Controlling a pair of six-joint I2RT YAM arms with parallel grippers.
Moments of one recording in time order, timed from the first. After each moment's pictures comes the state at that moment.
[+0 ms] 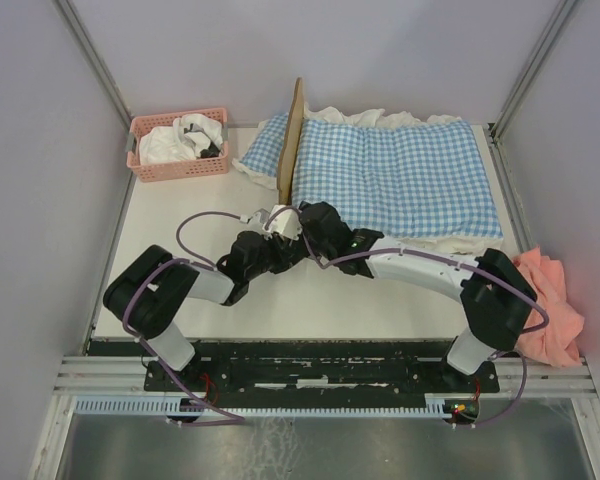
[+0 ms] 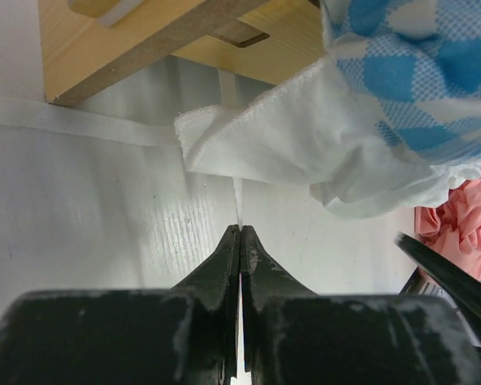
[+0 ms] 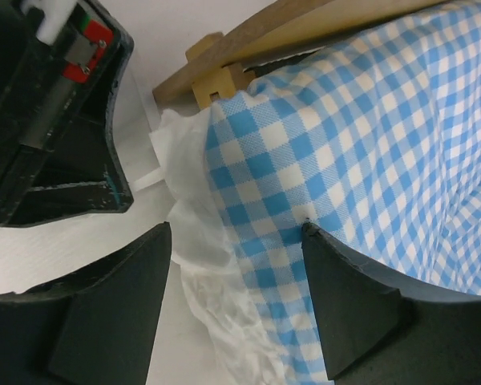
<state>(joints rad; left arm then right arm) -0.59 1.65 0.46 0.78 0.17 -0.87 0.93 1.61 1.13 -0.14 0.29 -0.50</state>
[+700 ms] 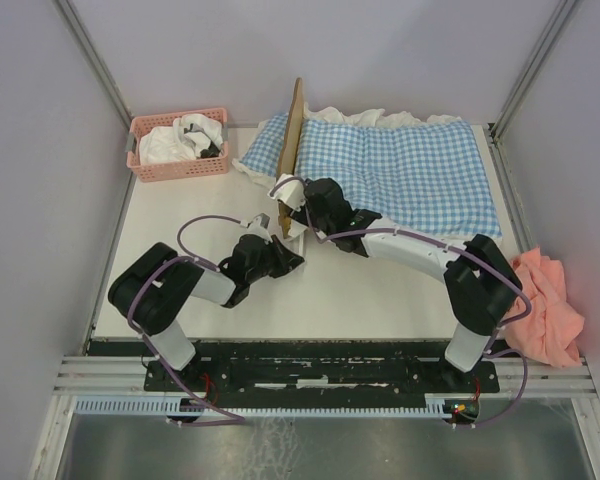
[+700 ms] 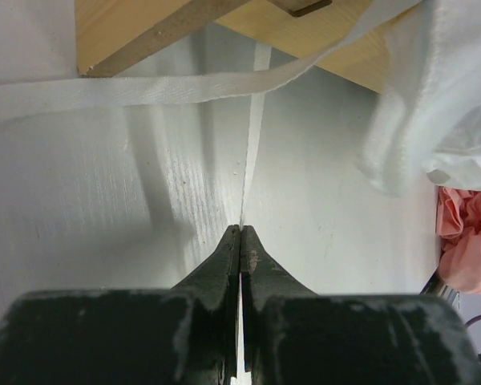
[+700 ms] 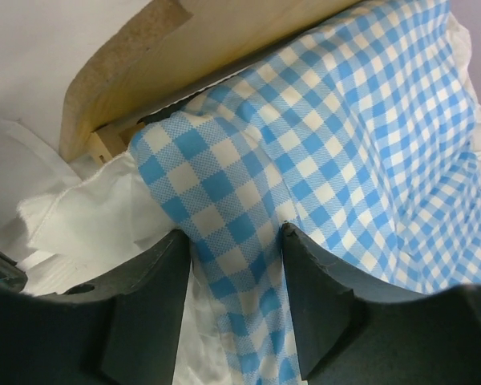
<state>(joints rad) -0.59 1.69 0.45 0.79 0.14 -0.87 0.81 1.74 1.25 -0.04 0.31 -0.50</state>
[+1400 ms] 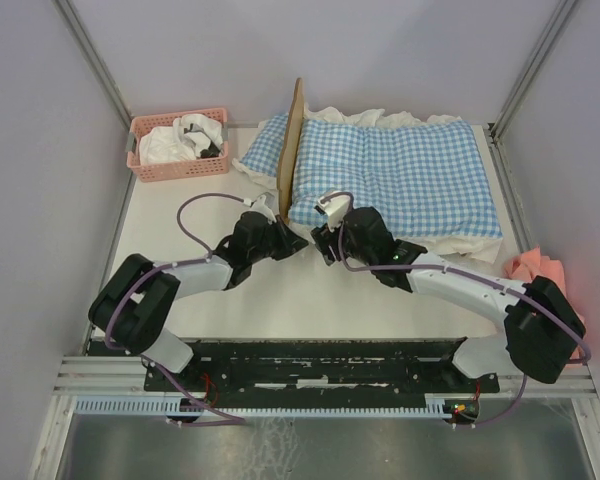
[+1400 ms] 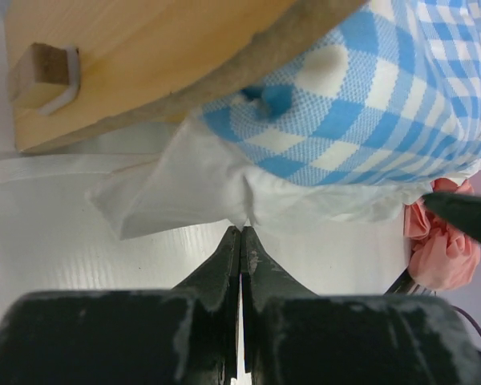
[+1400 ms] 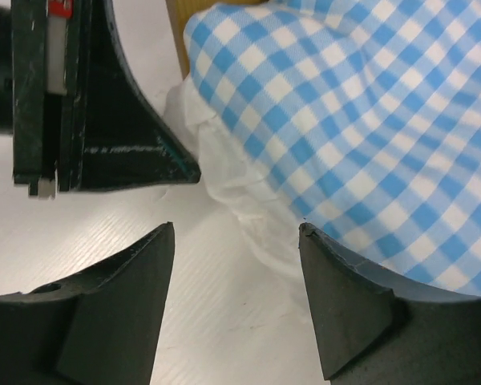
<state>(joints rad) -0.58 1.55 0.63 0.47 0.15 -0.84 0.81 1.40 0.91 0.00 0.14 -0.05</state>
